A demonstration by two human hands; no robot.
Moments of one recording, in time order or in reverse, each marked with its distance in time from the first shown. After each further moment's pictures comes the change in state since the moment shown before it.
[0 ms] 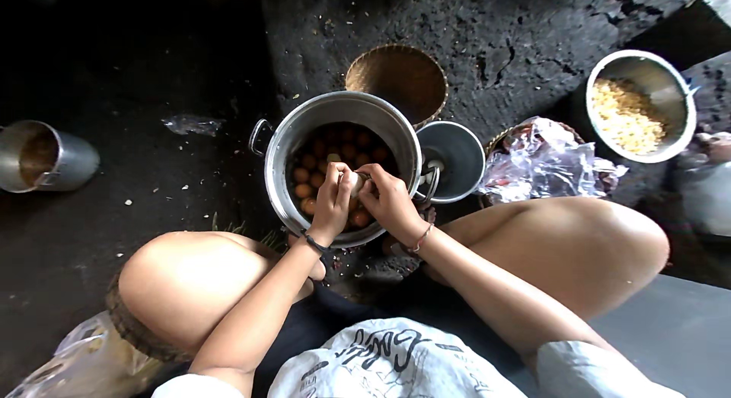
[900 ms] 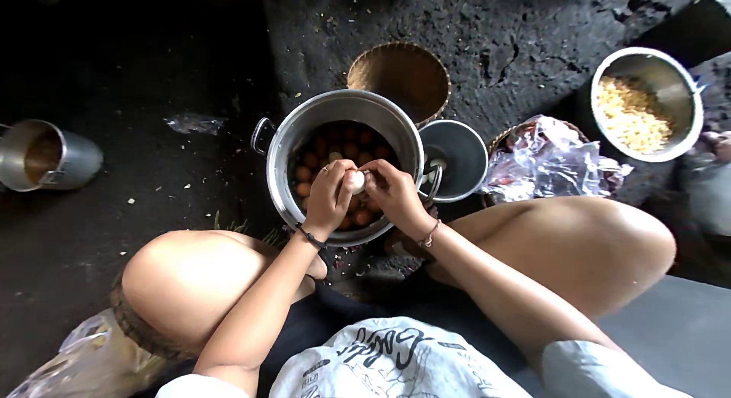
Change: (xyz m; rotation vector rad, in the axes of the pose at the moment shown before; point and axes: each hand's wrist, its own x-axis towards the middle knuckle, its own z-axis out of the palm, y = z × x) left_hand 0.006 -0.003 -0.017 0.264 -0.034 0.230; right_hand 0.001 0.005 -0.008 0.238 -0.039 0.088
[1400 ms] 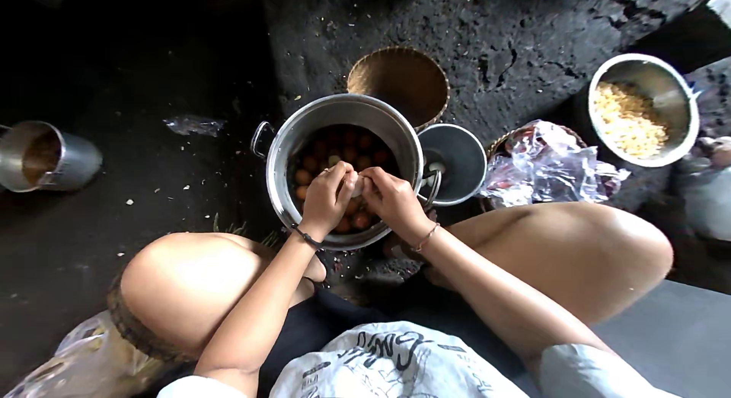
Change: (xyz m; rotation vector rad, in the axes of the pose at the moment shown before) left_hand 0.010 0.001 -0.007 0.129 -0.108 -0.082; right_hand 0.004 0.005 0.004 -0.346 0.060 -0.195
